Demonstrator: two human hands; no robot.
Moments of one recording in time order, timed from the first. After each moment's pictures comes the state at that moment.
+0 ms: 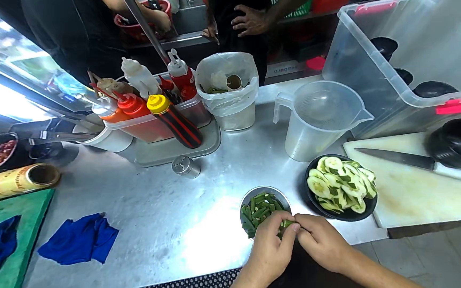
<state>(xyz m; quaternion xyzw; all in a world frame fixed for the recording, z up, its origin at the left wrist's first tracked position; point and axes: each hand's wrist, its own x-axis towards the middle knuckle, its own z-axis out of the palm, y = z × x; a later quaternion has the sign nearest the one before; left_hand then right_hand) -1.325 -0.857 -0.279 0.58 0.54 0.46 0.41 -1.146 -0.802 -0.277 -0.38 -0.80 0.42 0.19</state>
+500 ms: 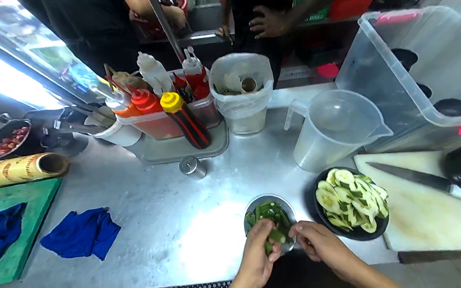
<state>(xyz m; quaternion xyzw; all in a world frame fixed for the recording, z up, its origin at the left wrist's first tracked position) -1.342 -0.864 -0.310 0.08 0.41 0.59 0.69 -1.154 -0.783 -0.279 -0.47 -0.50 0.72 0.08</state>
